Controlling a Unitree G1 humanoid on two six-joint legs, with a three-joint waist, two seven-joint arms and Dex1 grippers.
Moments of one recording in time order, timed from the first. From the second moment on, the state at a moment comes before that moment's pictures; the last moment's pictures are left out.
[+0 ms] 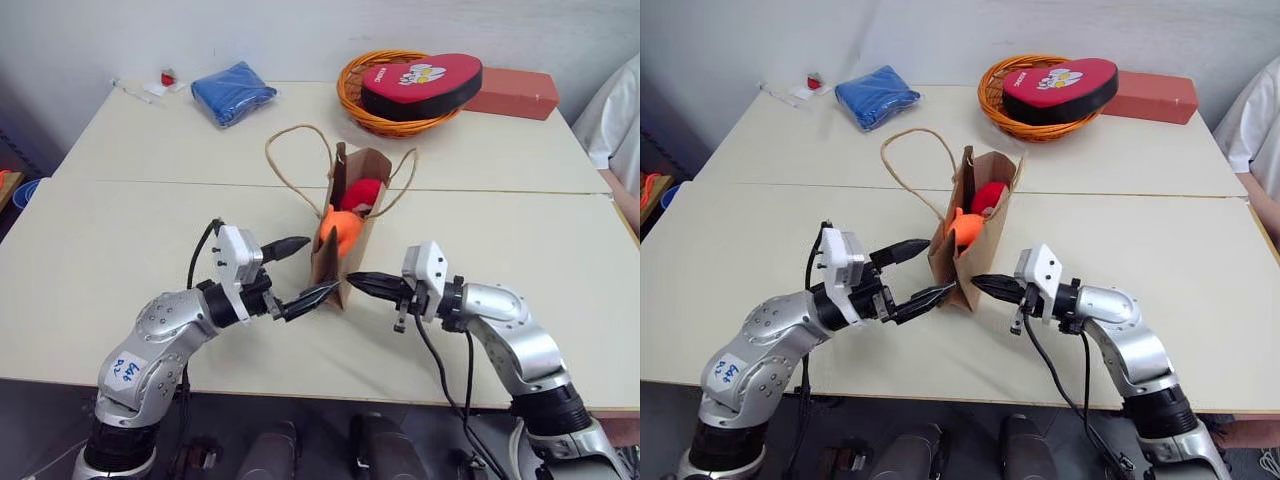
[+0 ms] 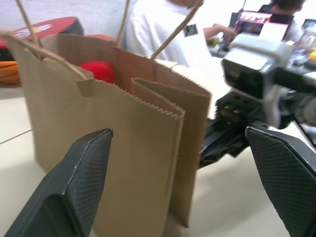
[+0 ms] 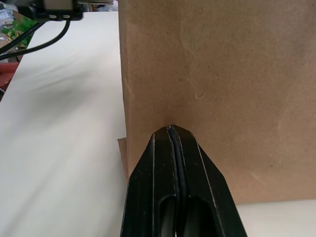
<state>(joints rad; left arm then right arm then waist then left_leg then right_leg) -0.22 0.45 -0.02 -0.54 -0.56 0.54 -0.61 -0.33 -0.48 0.15 -0.15 0.36 0.21 0.94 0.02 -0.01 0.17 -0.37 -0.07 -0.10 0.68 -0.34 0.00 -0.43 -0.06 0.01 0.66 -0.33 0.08</state>
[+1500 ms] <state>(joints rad) -0.65 0.56 0.00 0.15 -0.61 0.22 -1.45 0.14 -0.79 -0.37 -0.33 0.42 0.20 1.01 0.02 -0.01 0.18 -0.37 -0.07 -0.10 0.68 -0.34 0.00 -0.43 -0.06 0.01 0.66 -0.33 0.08</state>
